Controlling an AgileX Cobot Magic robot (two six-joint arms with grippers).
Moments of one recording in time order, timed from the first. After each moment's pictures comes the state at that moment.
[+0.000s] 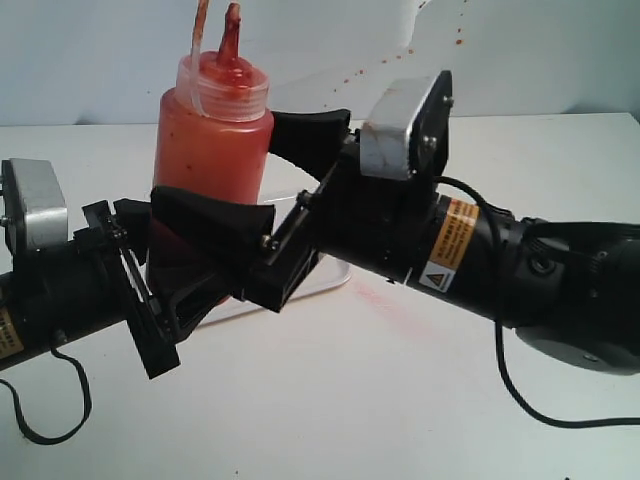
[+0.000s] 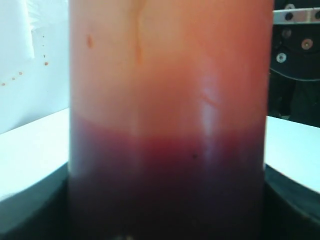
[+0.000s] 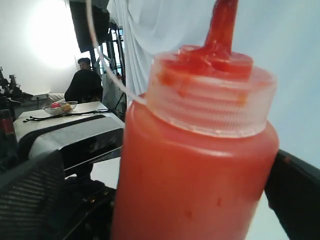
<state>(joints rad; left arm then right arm) -0.24 1.53 -0.37 0.85 -1.17 -0.45 0.68 1.61 -0.71 -0.55 -1.05 0.47</state>
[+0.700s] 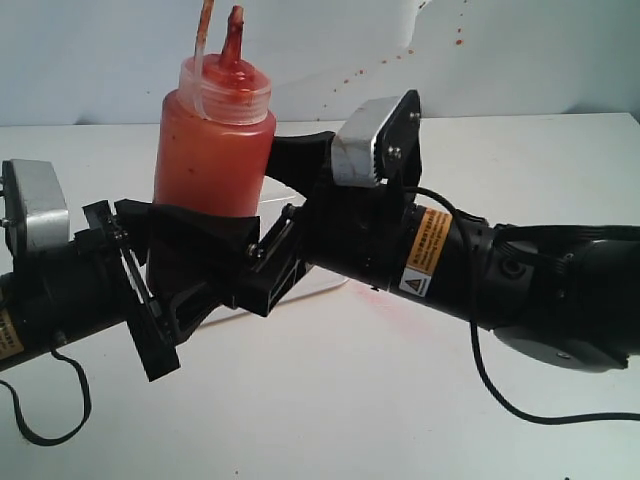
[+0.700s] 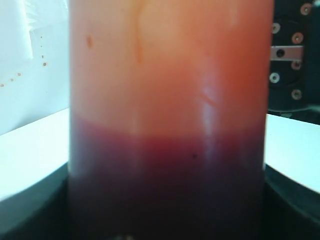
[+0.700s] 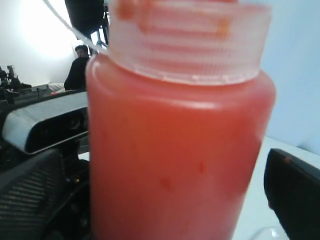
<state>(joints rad) -0.24 1.53 -0.37 0.85 -1.17 -0.44 0.69 1.67 -0.73 -0.56 -1.03 0.50</state>
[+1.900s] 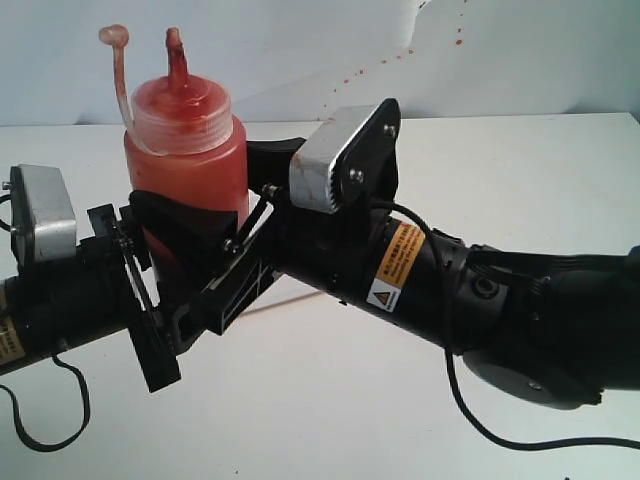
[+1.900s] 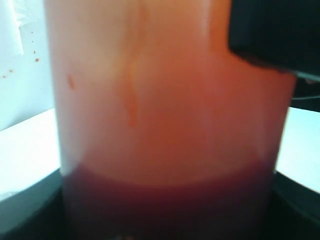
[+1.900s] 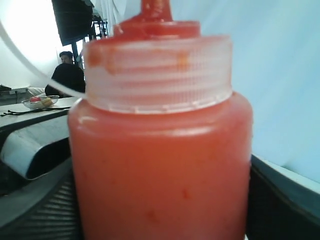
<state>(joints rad) -0.24 1.53 -0.37 0.88 -1.15 -0.43 0.80 1.67 -0.73 -0.35 -1.01 0.29</state>
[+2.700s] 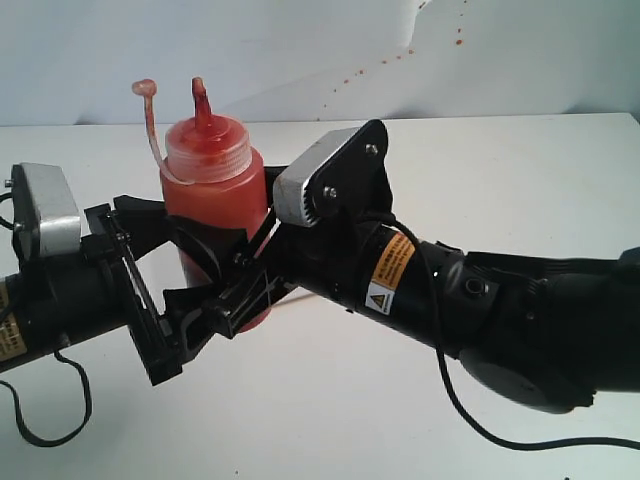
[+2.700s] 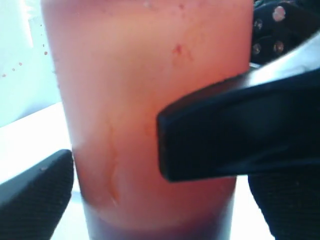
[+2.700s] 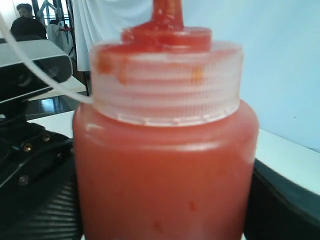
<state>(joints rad) -0.24 1.53 -0.37 0.87 -1.11 -0.43 0.80 1.68 -0.73 -0.27 -0.86 0.21</state>
